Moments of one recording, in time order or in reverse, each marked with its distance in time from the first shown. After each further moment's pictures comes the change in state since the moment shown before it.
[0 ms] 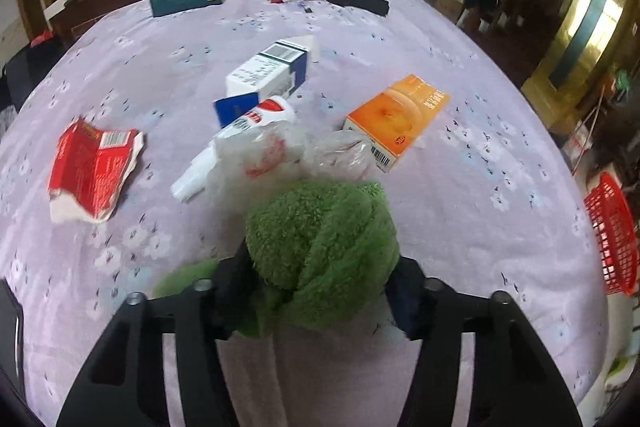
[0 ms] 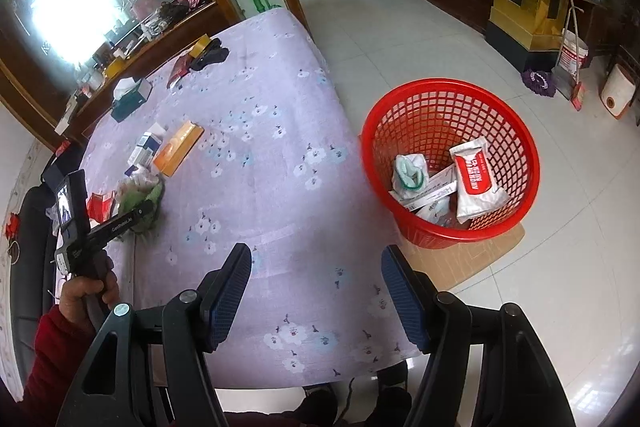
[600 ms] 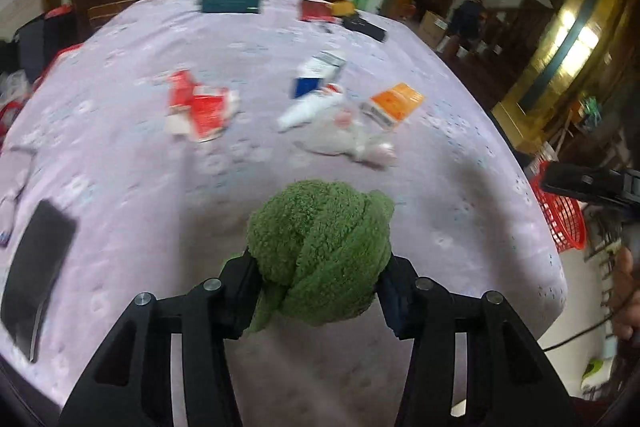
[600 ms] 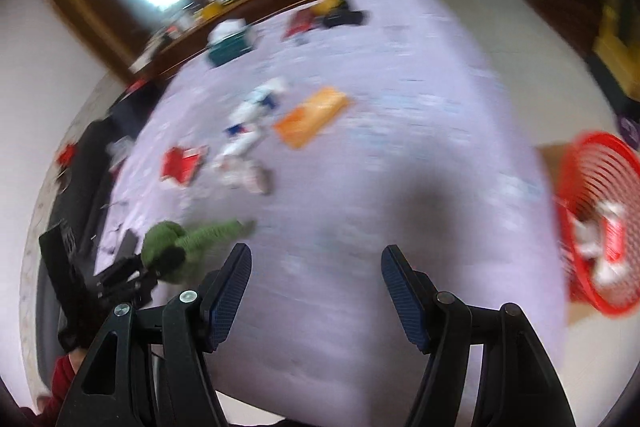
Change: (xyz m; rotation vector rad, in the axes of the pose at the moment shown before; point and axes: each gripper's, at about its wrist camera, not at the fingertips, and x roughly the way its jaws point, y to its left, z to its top) left arm -0.118 0.081 -0.077 -0.078 -0.062 -0.110; right arm 0.075 0.157 0.022 -0.279 0.125 0.315
